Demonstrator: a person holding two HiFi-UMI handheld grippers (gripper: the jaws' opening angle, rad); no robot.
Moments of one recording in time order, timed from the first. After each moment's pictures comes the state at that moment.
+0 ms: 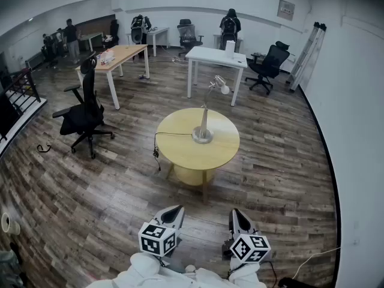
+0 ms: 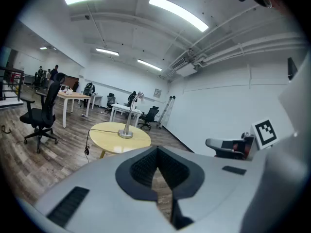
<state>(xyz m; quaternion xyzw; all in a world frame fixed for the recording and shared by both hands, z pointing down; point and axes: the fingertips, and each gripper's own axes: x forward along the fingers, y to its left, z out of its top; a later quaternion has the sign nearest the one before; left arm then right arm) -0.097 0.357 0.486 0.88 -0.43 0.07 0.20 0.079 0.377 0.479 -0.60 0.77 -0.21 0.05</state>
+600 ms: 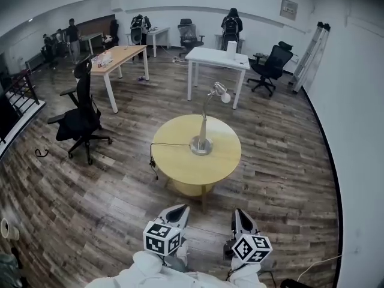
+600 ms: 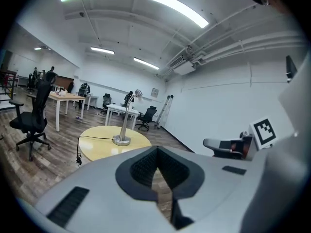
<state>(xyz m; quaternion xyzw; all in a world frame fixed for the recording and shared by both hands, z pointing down) -0.053 0.243 0.495 0.89 -0.42 0.08 0.19 0.115 0.266 0.491 -0.62 0.76 -0.21 0.05</state>
